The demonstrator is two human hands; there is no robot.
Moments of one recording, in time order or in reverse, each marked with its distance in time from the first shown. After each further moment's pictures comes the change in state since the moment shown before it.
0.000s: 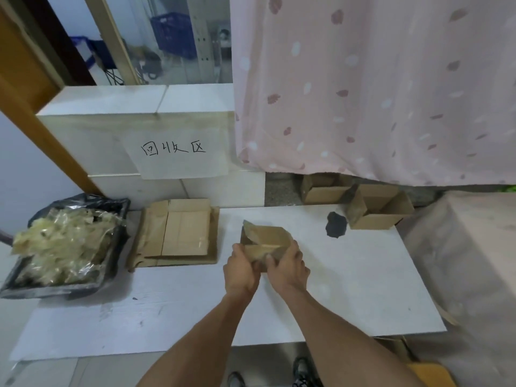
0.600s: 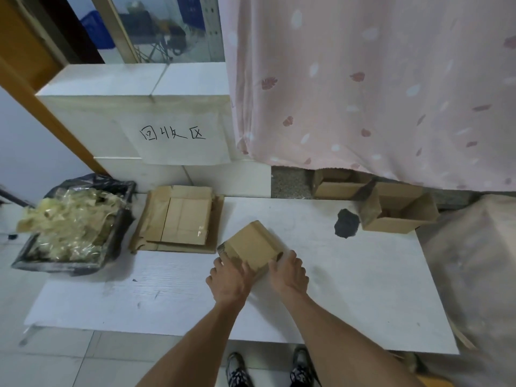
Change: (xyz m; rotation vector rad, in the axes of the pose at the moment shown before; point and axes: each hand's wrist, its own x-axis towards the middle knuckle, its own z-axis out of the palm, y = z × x) left_hand 0.001 -0.013 0.033 0.327 0.126 -0.283; right_hand 0.037 0.032 0.012 -0.122 -0.253 0.051
